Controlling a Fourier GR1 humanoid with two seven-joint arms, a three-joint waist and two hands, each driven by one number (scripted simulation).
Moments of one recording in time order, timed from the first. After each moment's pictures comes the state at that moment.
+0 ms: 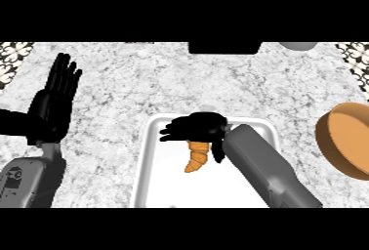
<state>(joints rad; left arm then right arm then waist) -0.29 0.26 0.02 -1.52 0.20 0.17 0.02 -0.76 -0.05 0.52 -0.72 0.99 0.22 -0.76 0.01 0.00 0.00</state>
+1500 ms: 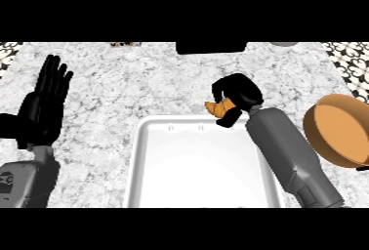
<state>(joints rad) -0.26 0.26 0.07 -1.55 0.17 0.17 0.06 -0.79 -0.12 0.19 -0.71 0.96 -0.05 -0.21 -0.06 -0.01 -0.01</state>
